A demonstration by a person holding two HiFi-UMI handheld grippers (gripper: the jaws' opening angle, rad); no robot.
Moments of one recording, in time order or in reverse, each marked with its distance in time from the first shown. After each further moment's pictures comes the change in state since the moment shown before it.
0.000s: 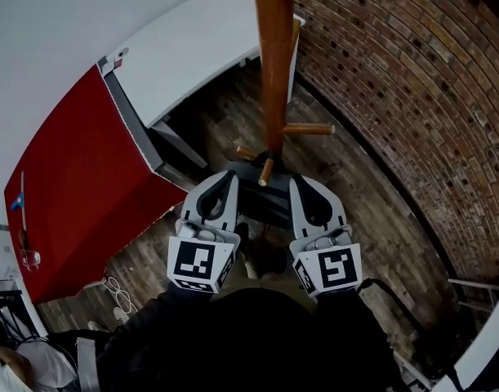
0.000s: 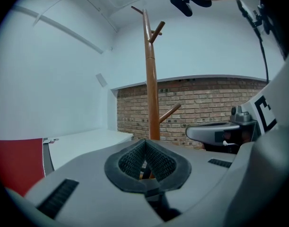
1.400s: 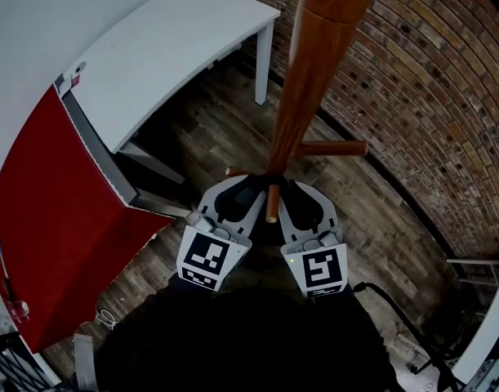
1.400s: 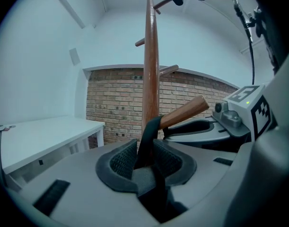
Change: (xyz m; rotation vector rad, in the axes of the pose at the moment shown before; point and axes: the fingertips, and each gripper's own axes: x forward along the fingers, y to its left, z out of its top) left arm 0.095 -0.009 -0.095 0.025 0.067 -0.400; right arm 0.073 -0.021 -0.106 -0.158 0.194 -0.113
